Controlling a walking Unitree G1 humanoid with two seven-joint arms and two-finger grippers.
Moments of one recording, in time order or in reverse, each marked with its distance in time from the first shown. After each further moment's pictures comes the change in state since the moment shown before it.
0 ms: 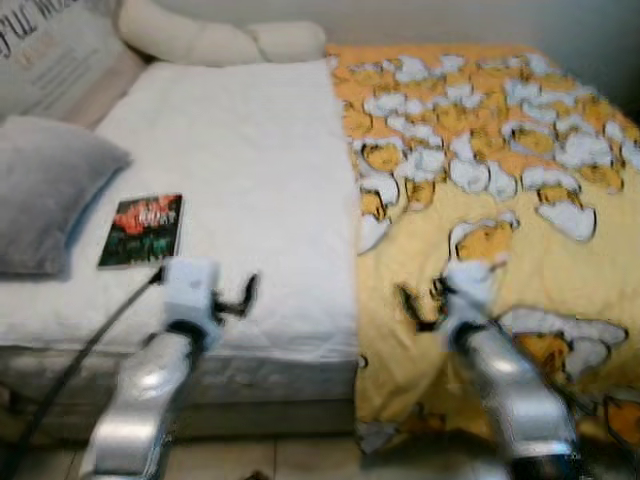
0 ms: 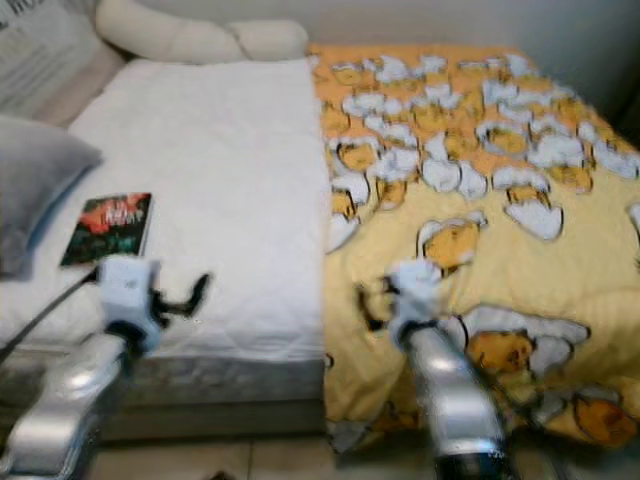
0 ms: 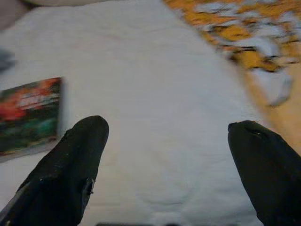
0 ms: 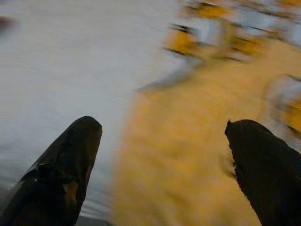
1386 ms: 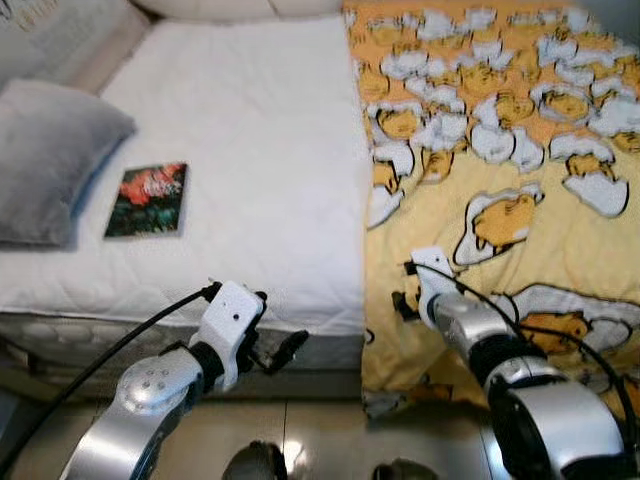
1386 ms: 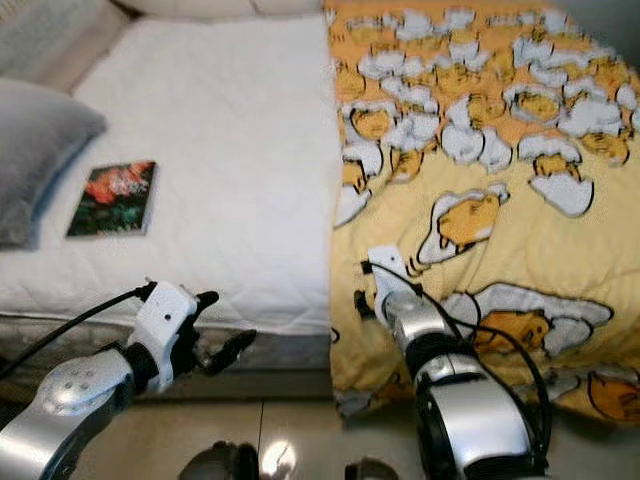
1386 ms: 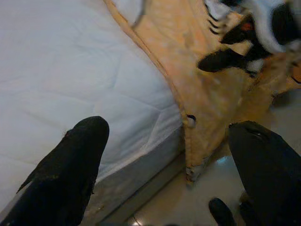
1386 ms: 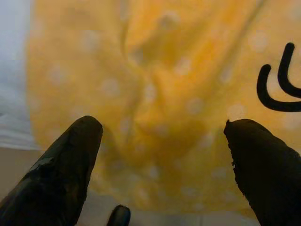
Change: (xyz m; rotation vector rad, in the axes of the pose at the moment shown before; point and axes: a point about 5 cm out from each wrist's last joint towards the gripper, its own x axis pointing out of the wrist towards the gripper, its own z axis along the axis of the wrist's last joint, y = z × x) left arm -0.031 -0.044 0.007 0.180 0.114 -0.553; right arm 0.065 -0.036 -0.018 -0.088 0.428 -0.199
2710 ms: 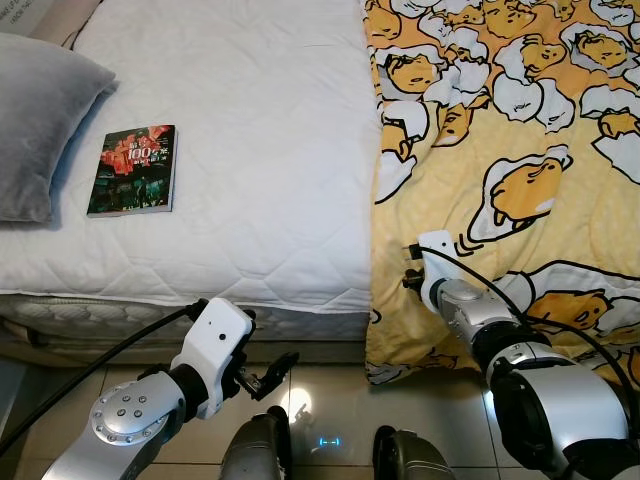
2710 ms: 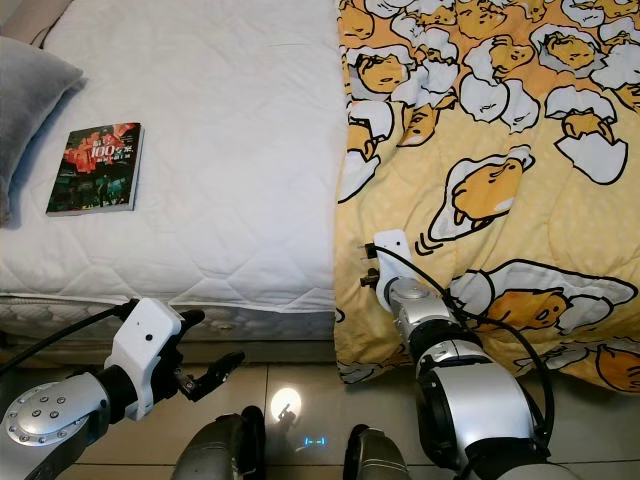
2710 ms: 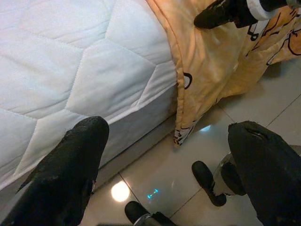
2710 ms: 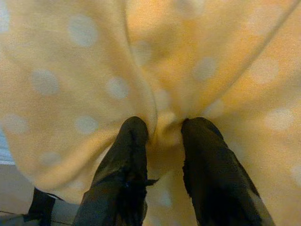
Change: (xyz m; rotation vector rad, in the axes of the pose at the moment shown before) left arm -0.025 -0.009 -0.001 -0.019 0.062 0.021; right arm -0.001 -0.008 0.015 0.038 -0.089 0.002
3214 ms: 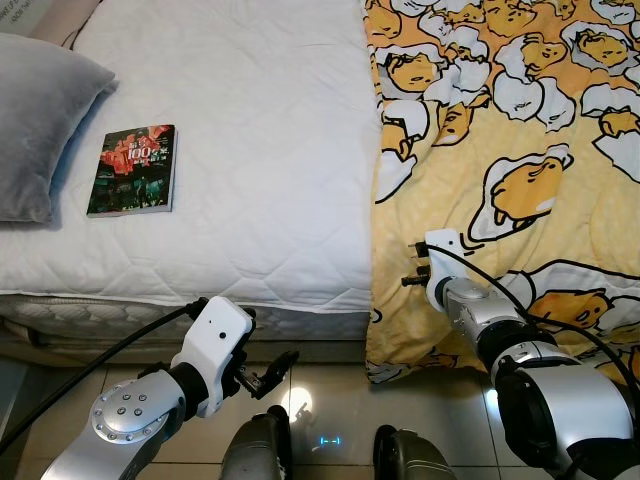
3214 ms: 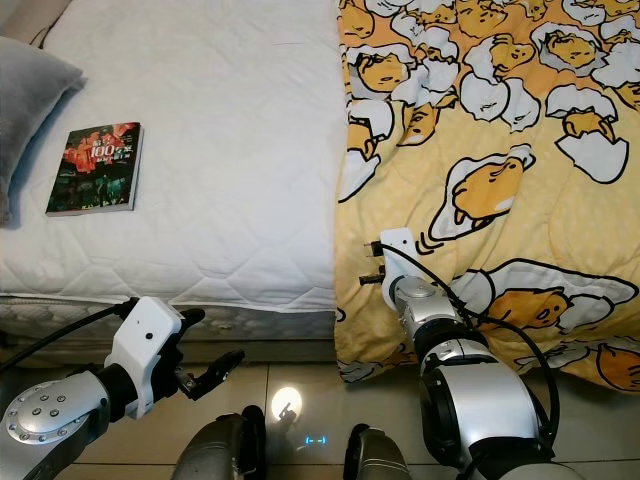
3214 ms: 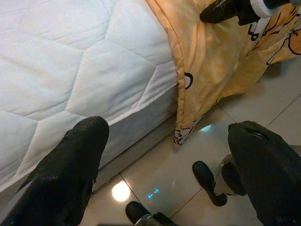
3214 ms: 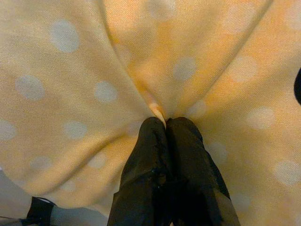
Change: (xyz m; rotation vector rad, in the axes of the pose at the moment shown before) left arm 0.000 0.001 0.001 0.004 -0.002 0.000; right arm -0.001 -0.006 0.001 0.018 -0.008 -0.013
